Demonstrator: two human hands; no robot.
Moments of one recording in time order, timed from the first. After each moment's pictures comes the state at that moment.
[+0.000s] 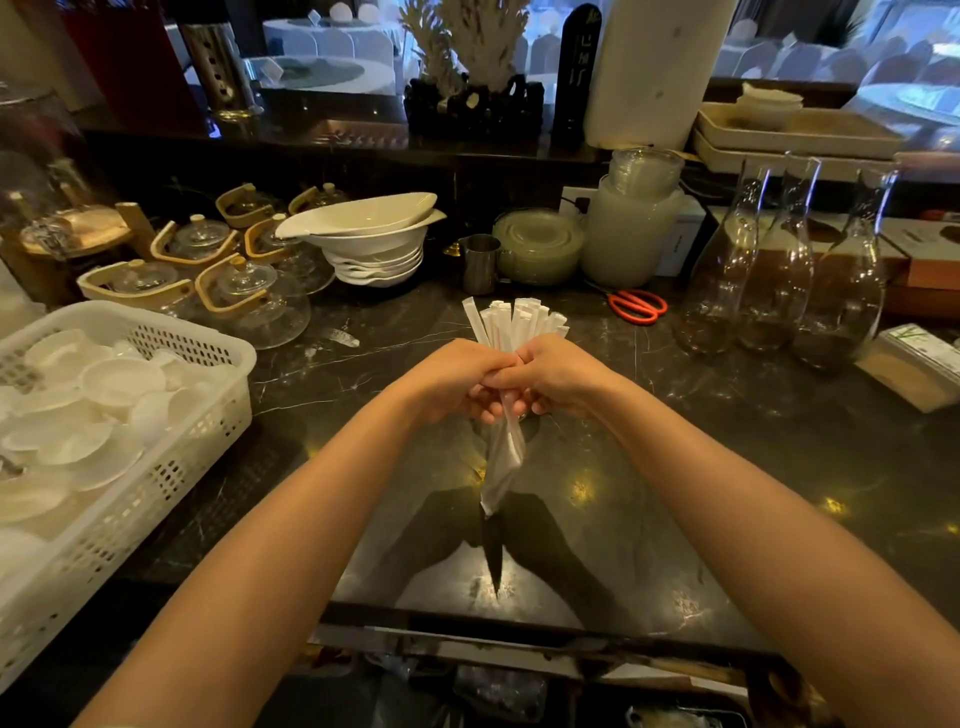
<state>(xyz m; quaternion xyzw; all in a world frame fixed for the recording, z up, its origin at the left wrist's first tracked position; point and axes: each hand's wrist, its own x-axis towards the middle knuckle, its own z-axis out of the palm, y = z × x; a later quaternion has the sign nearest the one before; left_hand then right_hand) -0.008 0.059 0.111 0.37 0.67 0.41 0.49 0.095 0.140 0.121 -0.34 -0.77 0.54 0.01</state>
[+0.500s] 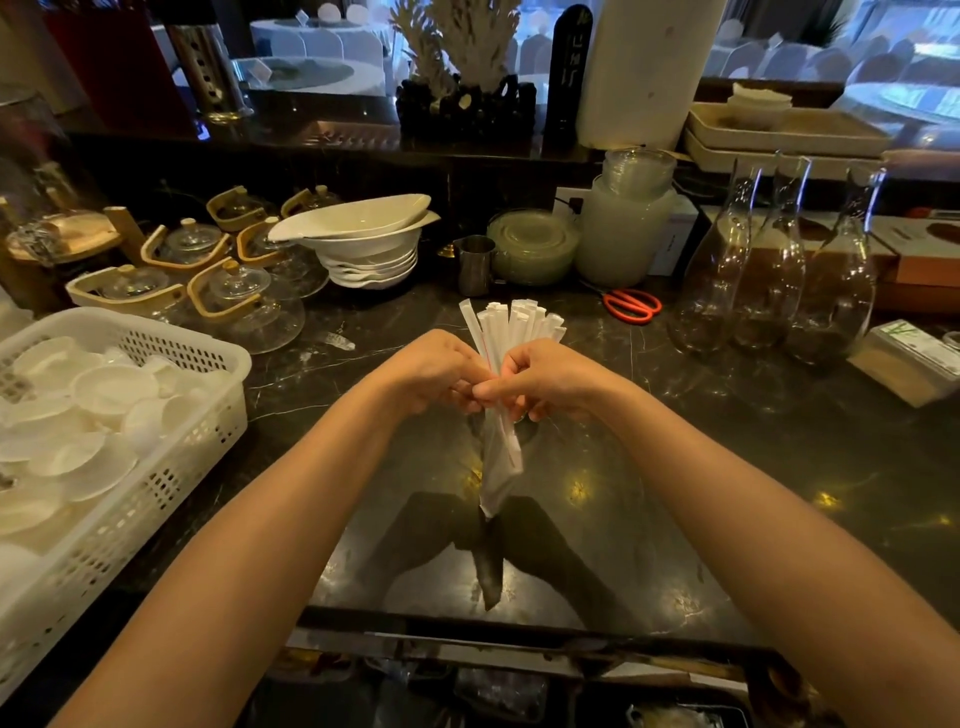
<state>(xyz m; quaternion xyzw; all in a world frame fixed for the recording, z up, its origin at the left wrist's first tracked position) -0.024 0.054 0.123 0.39 0.71 0.38 0.45 0.094 0.139 0.120 -0.31 -0.79 0.53 -0.01</state>
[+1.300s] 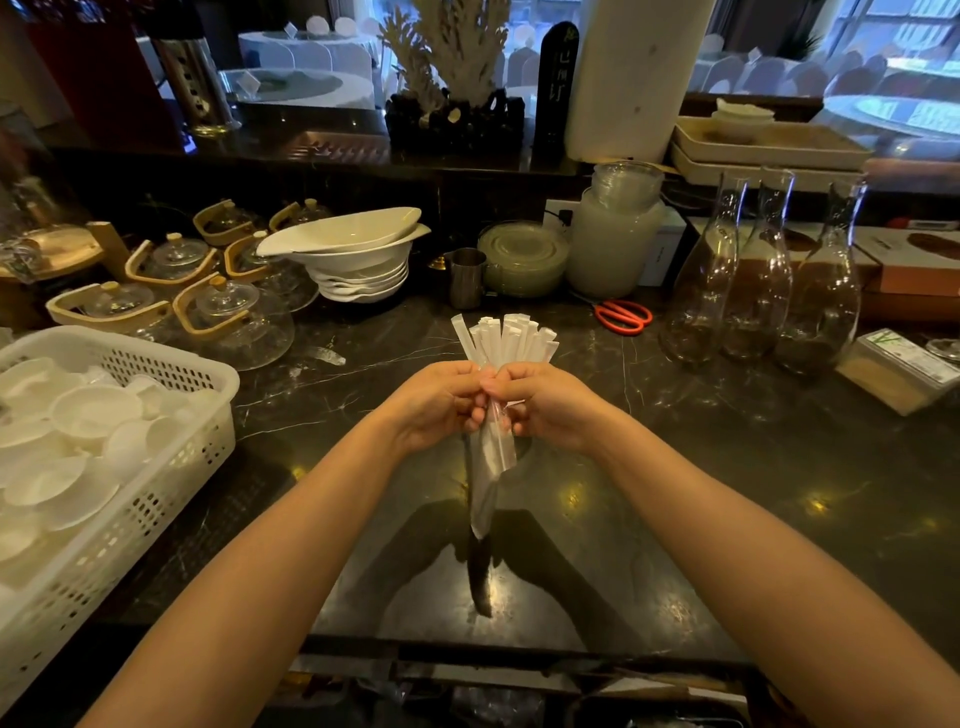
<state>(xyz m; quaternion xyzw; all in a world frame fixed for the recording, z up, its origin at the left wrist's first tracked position) -0.025 0.060 0.095 0.33 0.59 0.51 0.54 0.094 0.145 0.099 -0.29 -0.63 0.72 0.06</state>
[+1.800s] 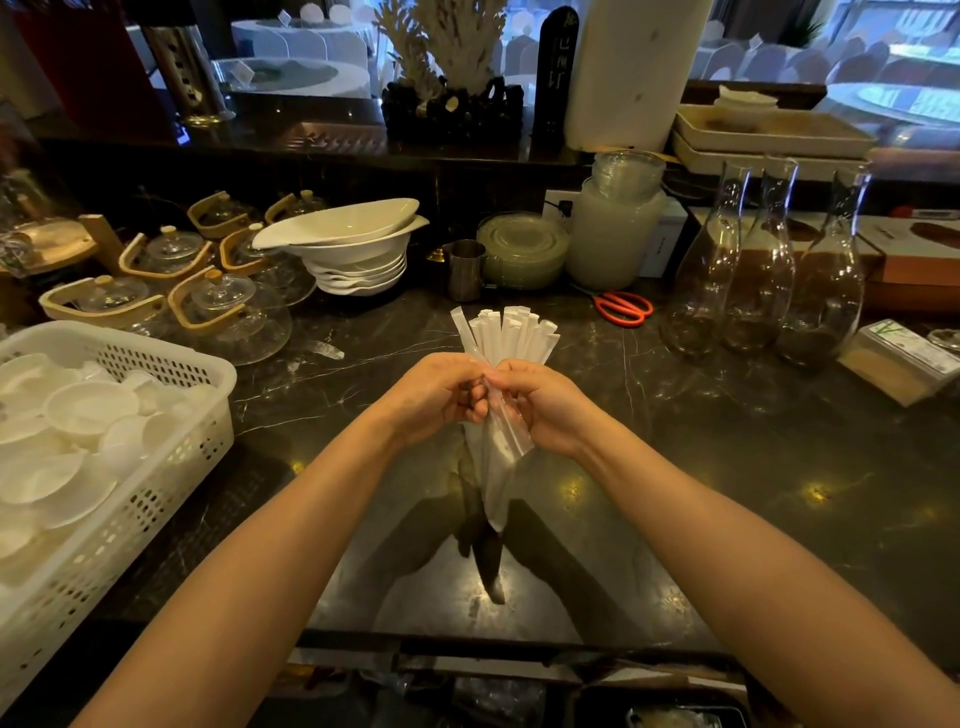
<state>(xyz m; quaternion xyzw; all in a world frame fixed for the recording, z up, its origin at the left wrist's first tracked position) -0.030 0.060 0.088 0.39 0.56 0.52 0.51 0.090 0.141 0.085 -0.24 -0.52 0.82 0.11</state>
